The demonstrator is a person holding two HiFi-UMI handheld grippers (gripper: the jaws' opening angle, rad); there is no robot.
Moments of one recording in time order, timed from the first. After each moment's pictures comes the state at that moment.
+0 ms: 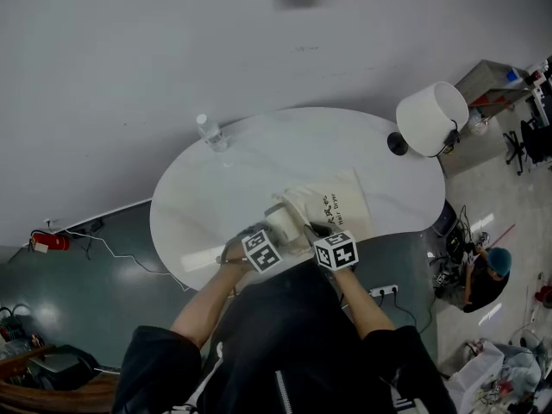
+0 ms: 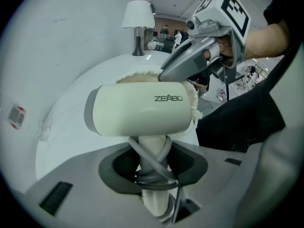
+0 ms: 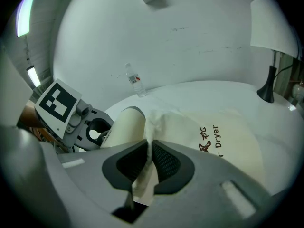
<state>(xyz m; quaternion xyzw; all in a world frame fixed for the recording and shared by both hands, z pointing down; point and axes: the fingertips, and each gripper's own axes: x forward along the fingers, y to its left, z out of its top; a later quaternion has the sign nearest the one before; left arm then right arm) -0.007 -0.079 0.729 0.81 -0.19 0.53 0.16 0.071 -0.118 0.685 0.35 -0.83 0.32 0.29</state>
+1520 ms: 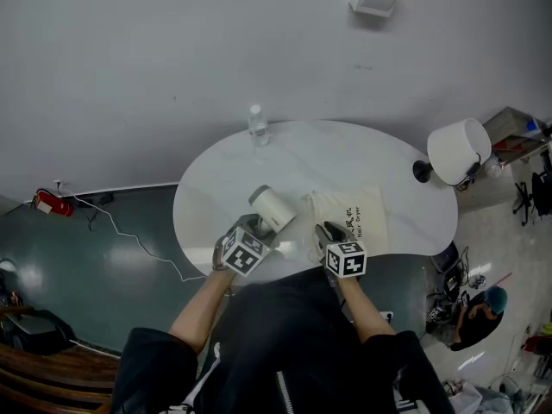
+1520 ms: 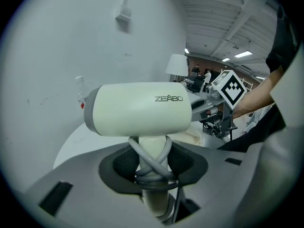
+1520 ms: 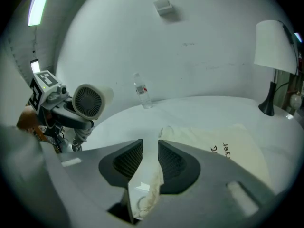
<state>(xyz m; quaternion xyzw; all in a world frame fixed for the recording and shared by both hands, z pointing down) -0.113 -0.089 0.623 0.82 -0.41 0.35 0.20 0.027 -0.122 0.658 0.38 -0.85 0.26 0.25</state>
